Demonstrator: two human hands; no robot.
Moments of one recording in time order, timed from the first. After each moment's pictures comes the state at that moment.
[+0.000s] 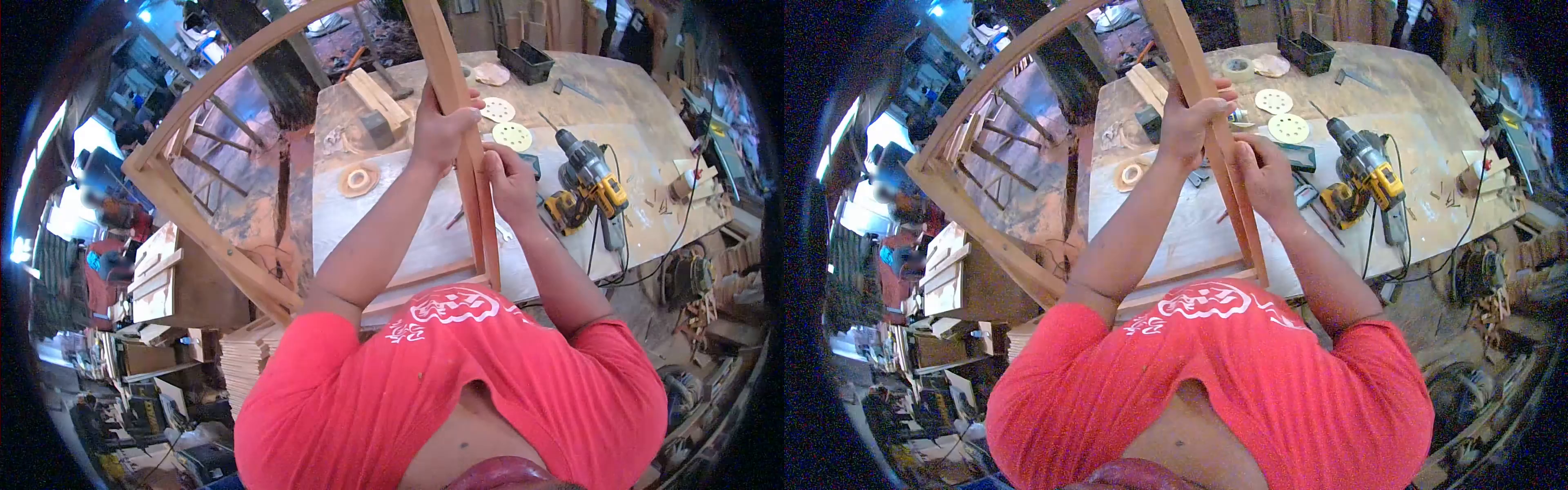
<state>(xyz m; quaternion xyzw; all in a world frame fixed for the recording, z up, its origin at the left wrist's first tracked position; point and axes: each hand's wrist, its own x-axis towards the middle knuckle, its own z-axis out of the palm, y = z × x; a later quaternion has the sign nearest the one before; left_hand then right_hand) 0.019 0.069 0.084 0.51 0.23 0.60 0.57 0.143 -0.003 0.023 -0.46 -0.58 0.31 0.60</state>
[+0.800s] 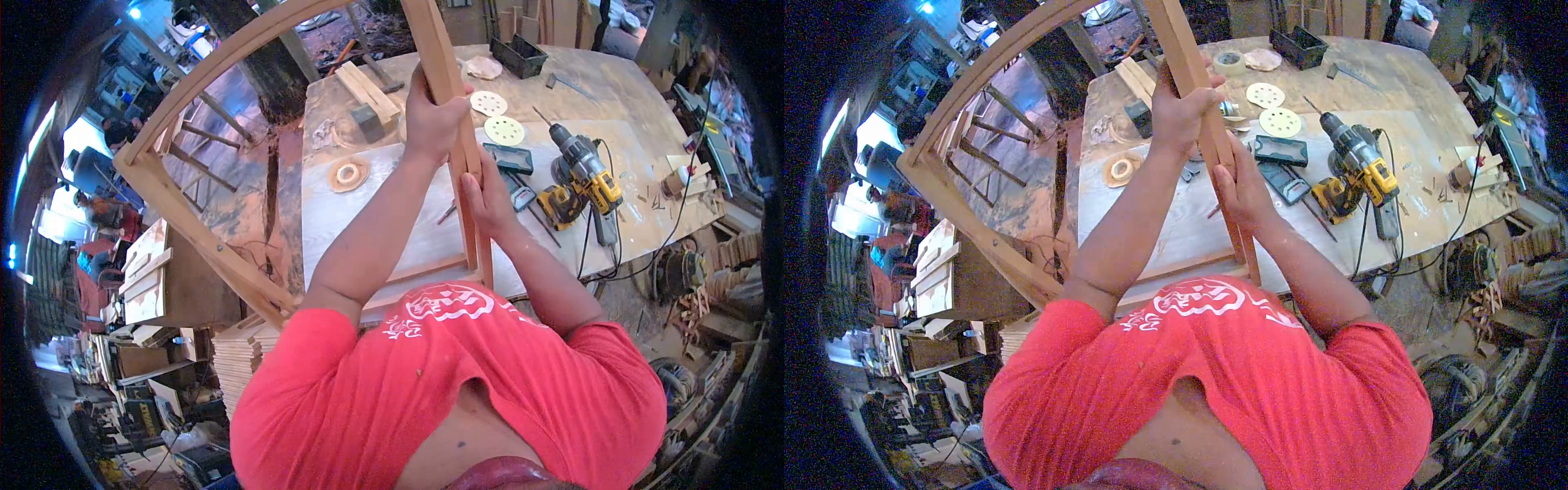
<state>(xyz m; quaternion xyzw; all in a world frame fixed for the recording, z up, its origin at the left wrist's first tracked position) 0.023 0.079 0.081 0.55 0.23 0.64 0.49 0.130 -0.012 -0.007 -0.45 -0.69 0.21 0.52</state>
